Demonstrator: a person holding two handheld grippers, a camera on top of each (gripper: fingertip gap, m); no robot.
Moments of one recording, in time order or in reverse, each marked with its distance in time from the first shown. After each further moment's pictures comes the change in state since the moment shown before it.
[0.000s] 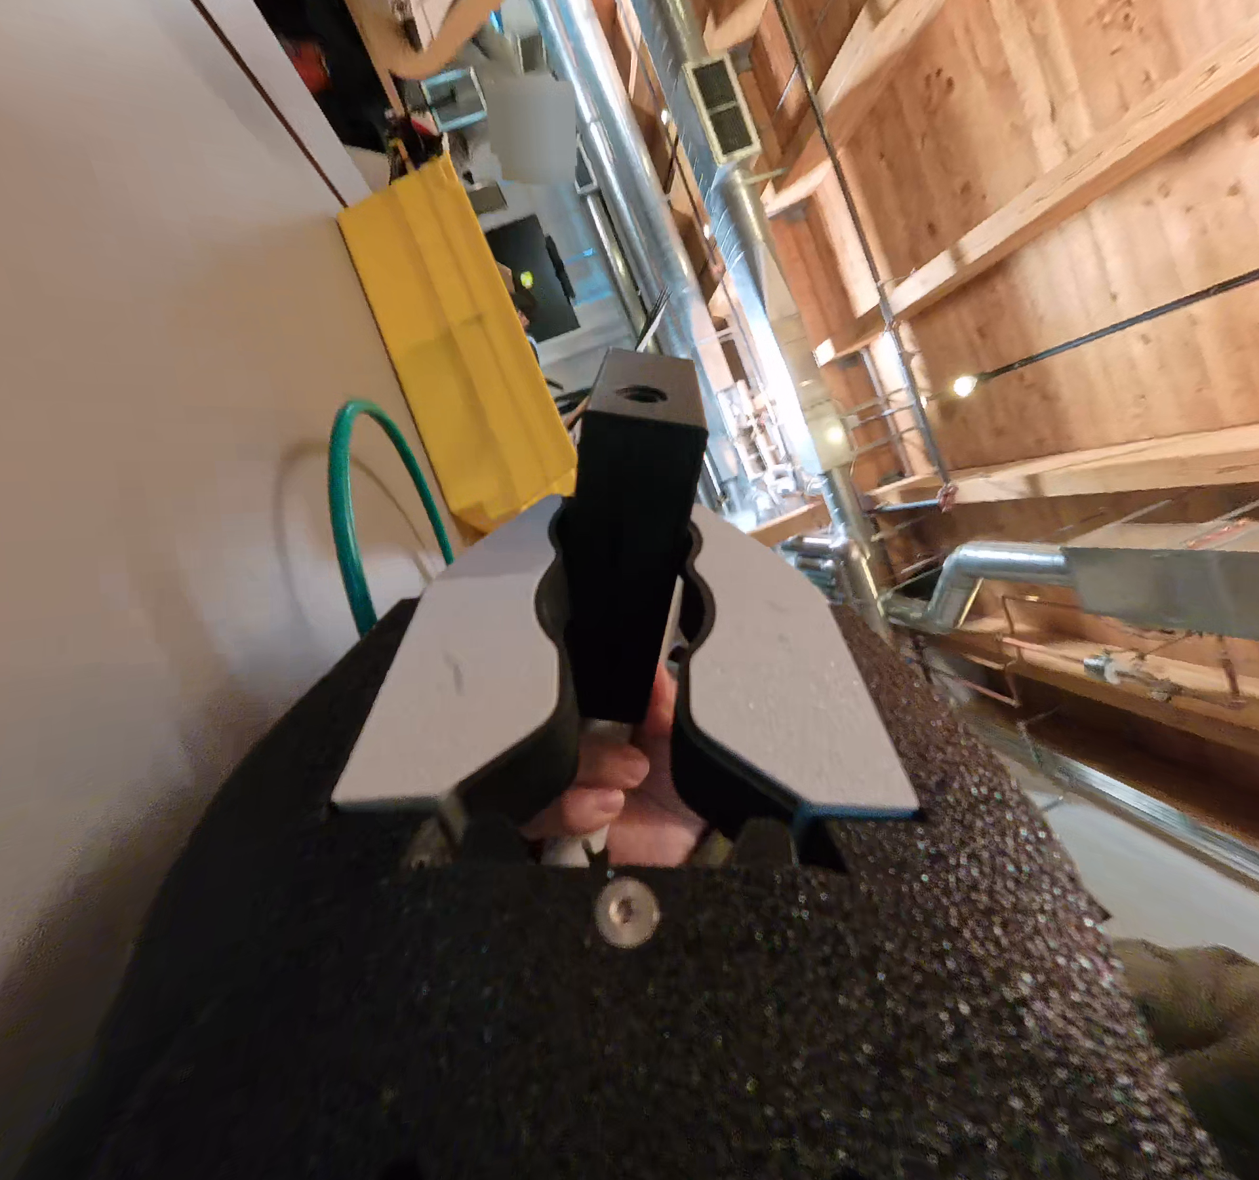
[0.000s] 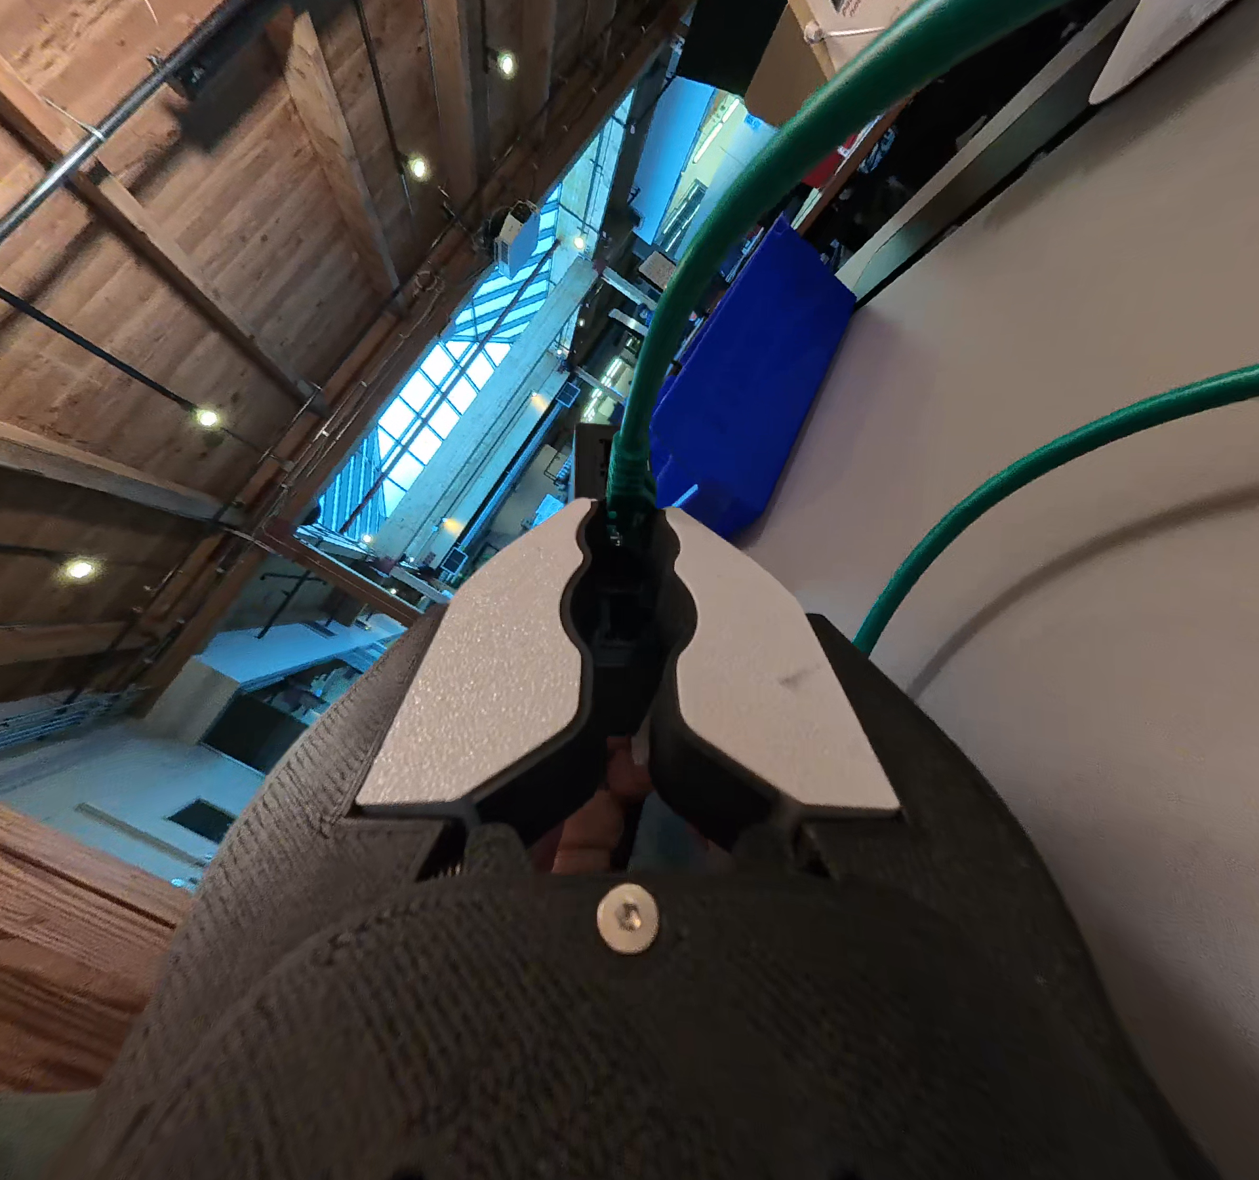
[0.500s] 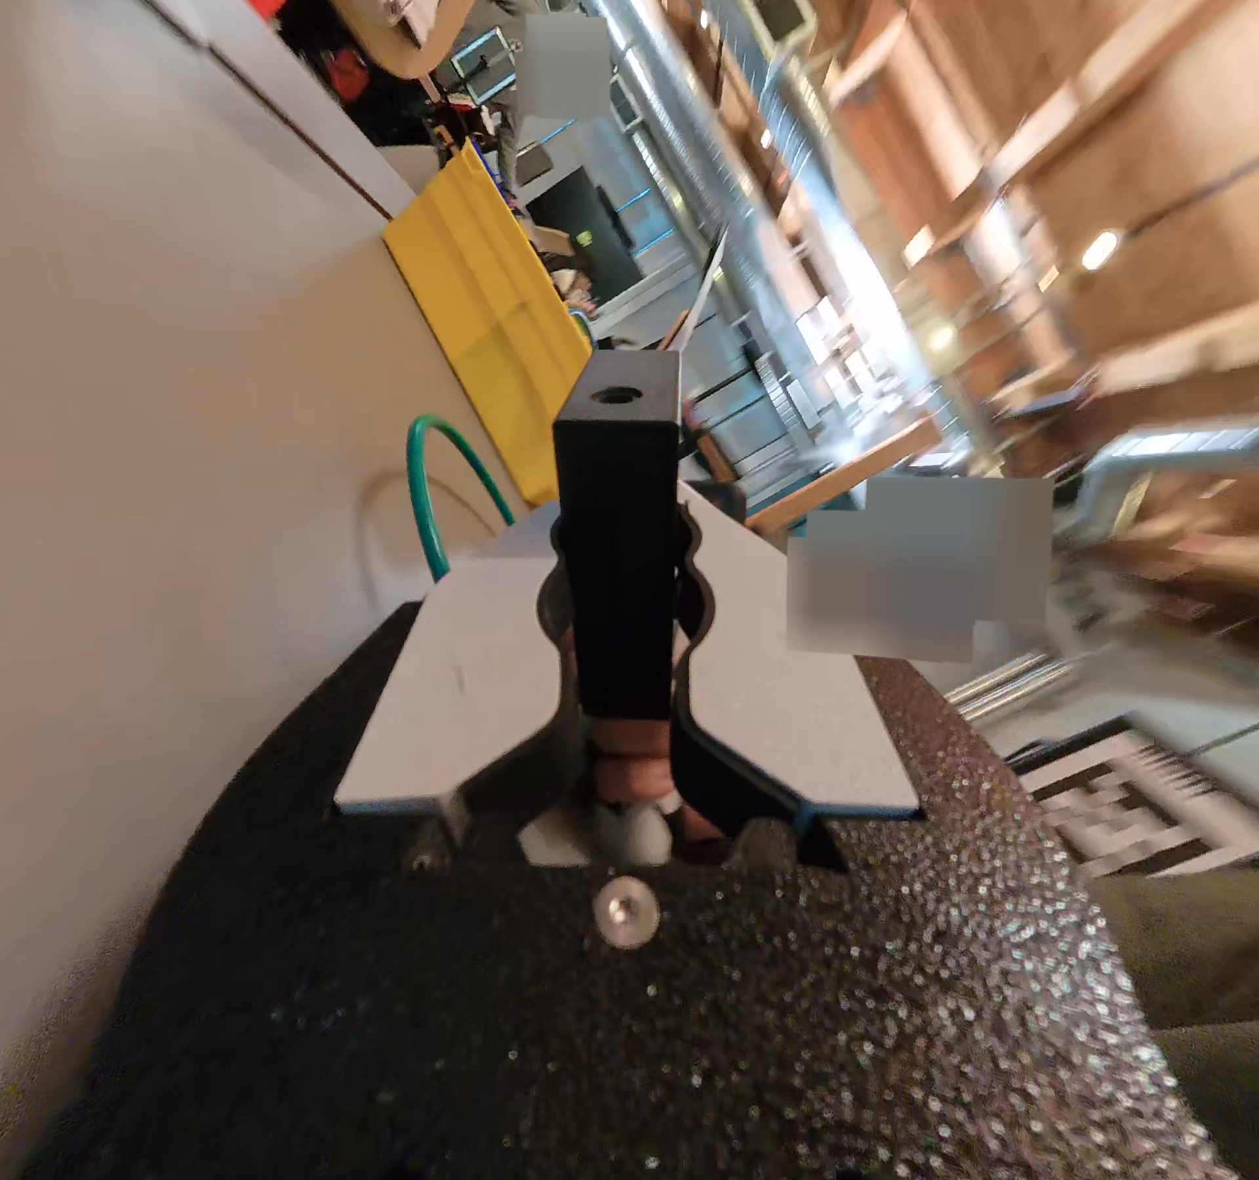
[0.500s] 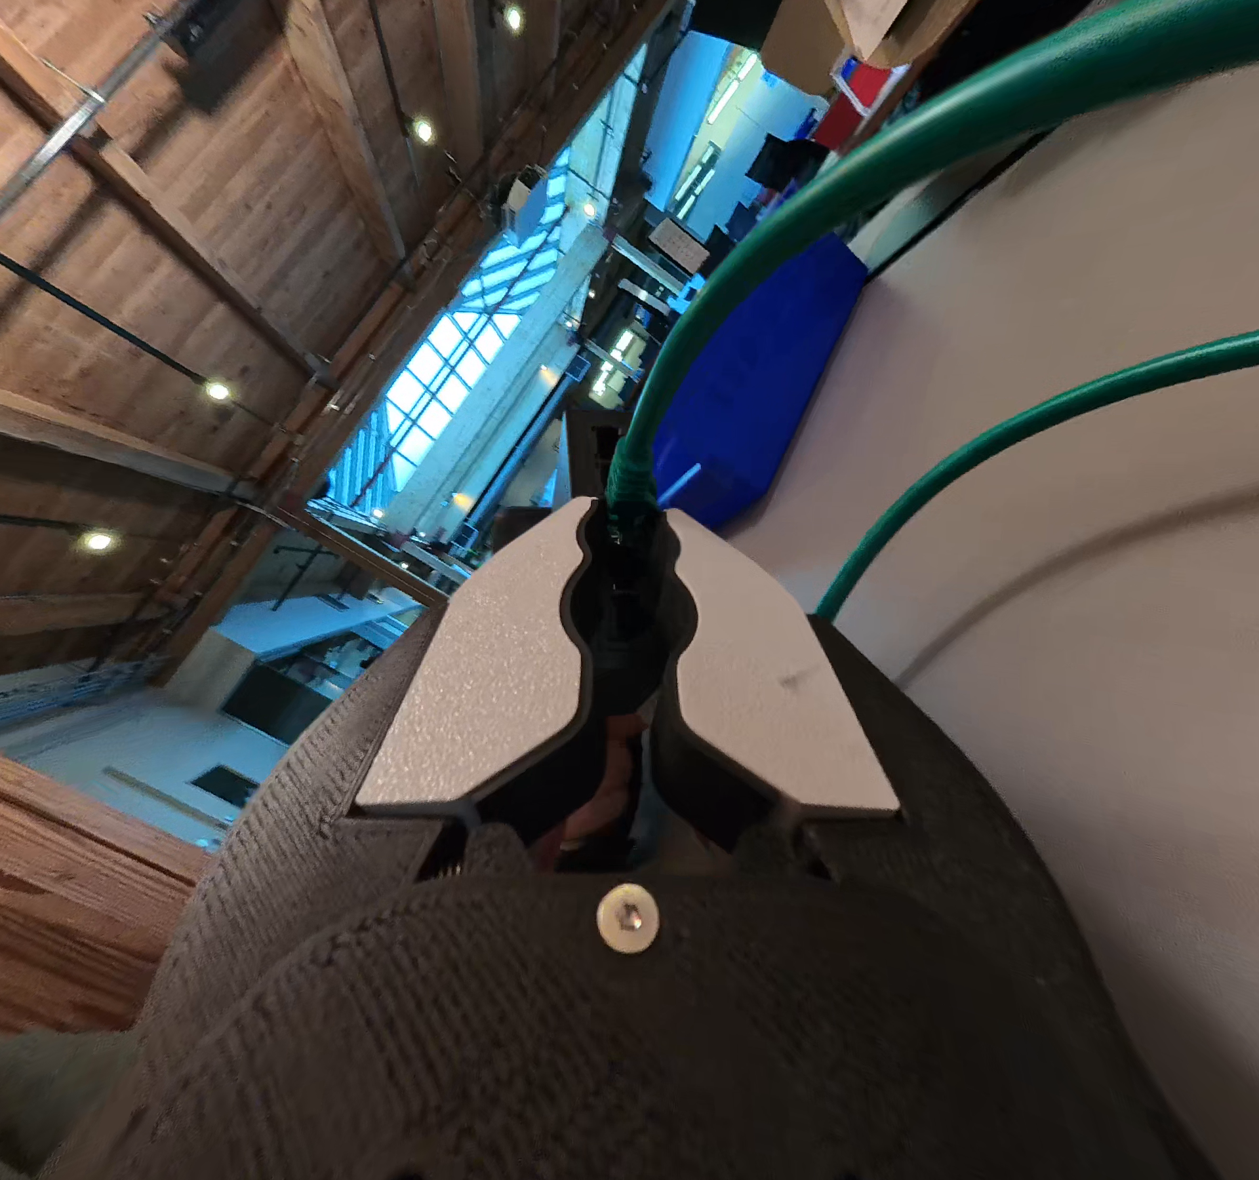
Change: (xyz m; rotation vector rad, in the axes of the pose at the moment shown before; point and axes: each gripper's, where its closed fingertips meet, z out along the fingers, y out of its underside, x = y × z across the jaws) left arm -0.003 0.001 -0.003 -0.093 -0.089 0.259; right arm 0.002 0.004 -0.002 -0.044 -0.020 0.003
